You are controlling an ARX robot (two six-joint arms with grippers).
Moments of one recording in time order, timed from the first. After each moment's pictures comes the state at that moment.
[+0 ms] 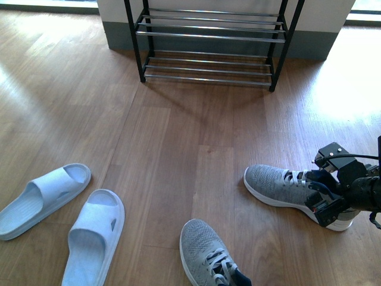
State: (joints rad) left arm 0.00 0.02 0.01 0.00 0.00 -0.01; right arm -0.10 2.67 1.08 0.52 -0.18 -0.60
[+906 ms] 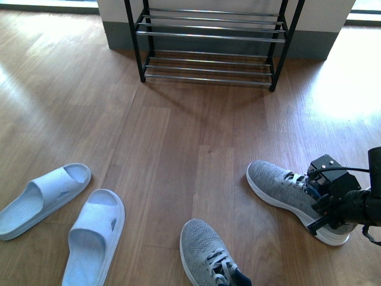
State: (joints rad) left arm 0.00 0.02 0.01 0.00 0.00 -0.01; right arm -0.07 2.67 1.01 0.63 -0.18 -0.54
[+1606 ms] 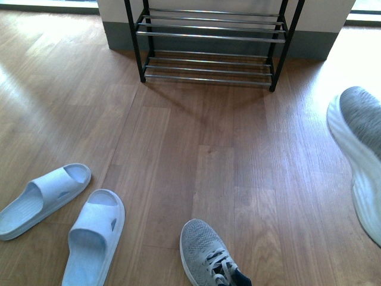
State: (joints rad) left arm 0.00 0.02 0.01 0.00 0.00 -0.01; right arm -0.06 1.23 0.28 0.45 -0.29 -0.03
